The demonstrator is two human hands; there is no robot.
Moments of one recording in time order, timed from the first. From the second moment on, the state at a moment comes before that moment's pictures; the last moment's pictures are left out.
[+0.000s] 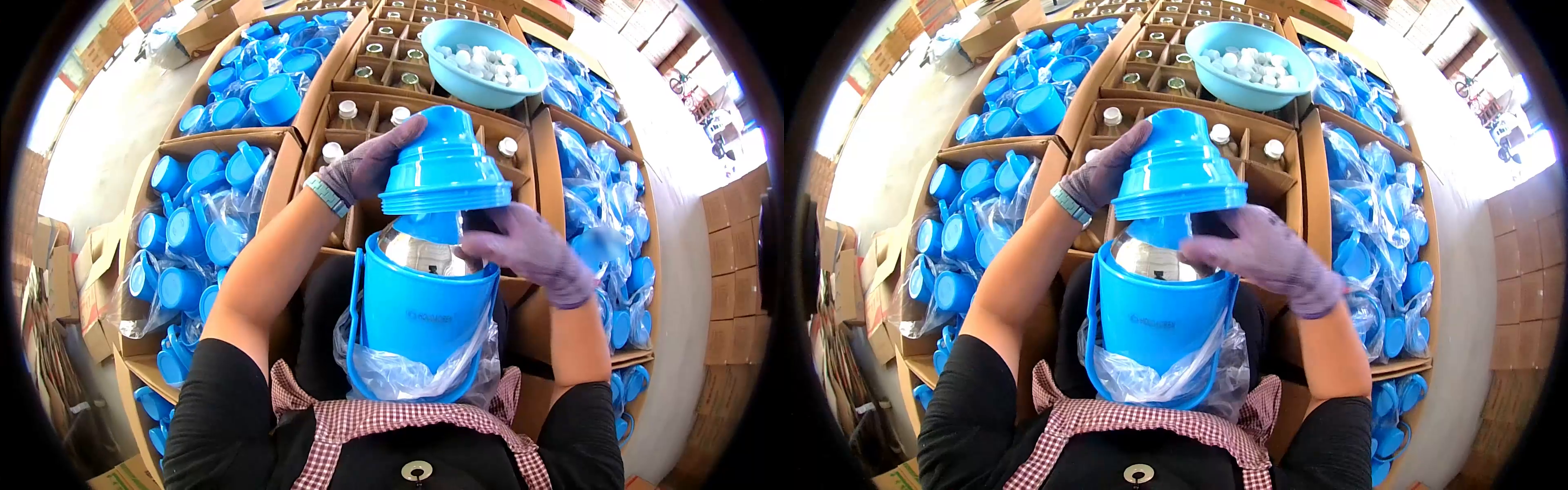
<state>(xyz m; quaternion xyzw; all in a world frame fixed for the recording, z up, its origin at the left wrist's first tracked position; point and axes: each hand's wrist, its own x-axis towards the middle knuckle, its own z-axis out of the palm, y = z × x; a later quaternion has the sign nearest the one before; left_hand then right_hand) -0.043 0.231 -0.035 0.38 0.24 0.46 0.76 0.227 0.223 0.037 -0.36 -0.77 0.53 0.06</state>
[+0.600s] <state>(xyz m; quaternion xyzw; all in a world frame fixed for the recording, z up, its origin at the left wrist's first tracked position) -0.049 0.167 -0.027 0.58 0.35 0.35 0.65 0.187 0.219 0.052 -0.16 -0.87 0.24 0.40</state>
